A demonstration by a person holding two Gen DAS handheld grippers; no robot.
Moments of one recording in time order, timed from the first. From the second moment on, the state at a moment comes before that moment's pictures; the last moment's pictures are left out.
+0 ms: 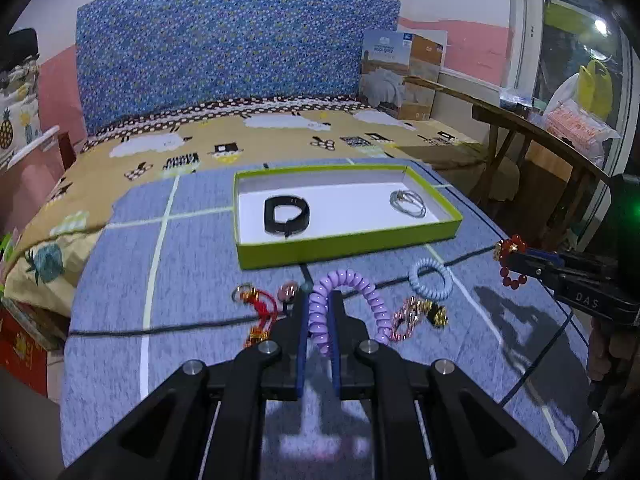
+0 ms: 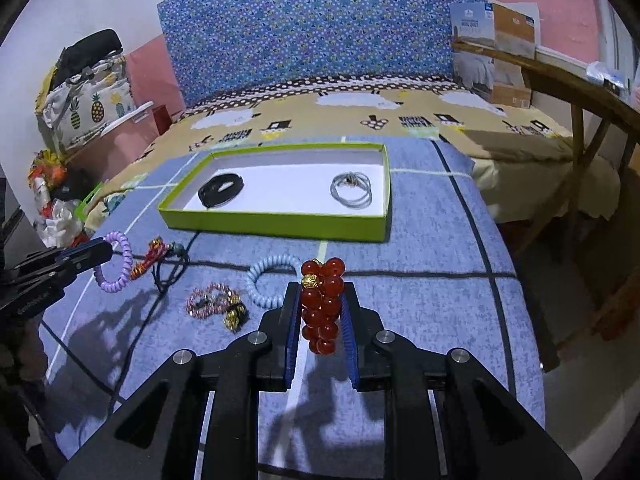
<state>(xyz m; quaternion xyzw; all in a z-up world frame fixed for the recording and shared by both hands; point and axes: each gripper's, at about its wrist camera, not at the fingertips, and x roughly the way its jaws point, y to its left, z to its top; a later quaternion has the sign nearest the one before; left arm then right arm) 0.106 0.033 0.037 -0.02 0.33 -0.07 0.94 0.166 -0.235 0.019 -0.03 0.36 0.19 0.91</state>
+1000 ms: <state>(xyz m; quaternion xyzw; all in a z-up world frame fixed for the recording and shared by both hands) 0.269 0.050 0.044 0.01 0.33 -0.03 0.94 0.330 -0.202 0.026 -0.03 0.37 0.19 0.91</state>
